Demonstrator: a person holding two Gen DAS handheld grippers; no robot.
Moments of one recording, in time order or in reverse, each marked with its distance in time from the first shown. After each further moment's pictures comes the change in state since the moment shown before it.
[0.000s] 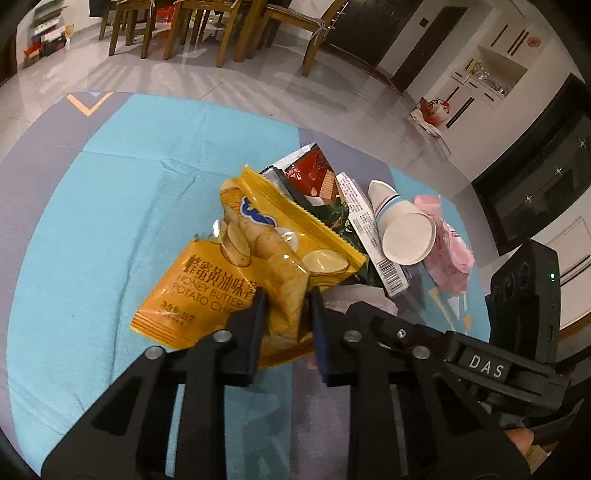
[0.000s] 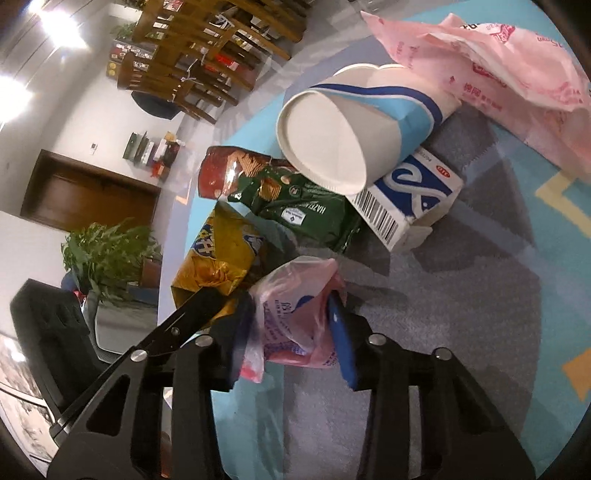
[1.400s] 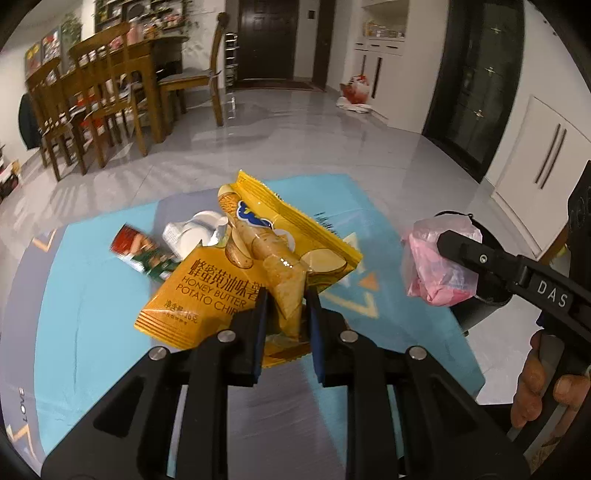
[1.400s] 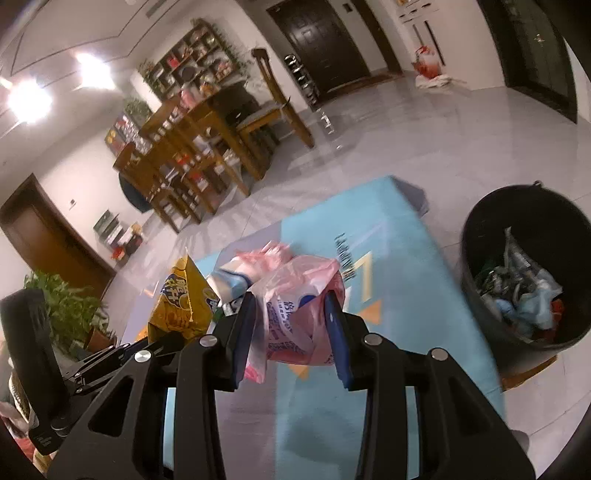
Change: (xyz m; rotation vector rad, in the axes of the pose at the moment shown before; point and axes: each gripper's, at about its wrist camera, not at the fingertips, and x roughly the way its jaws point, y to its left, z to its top) left arm -0.061 -0.207 -0.075 0.463 -0.154 0.026; right arm -0.237 -0.064 -0.052 -0.135 -0.561 -0.245
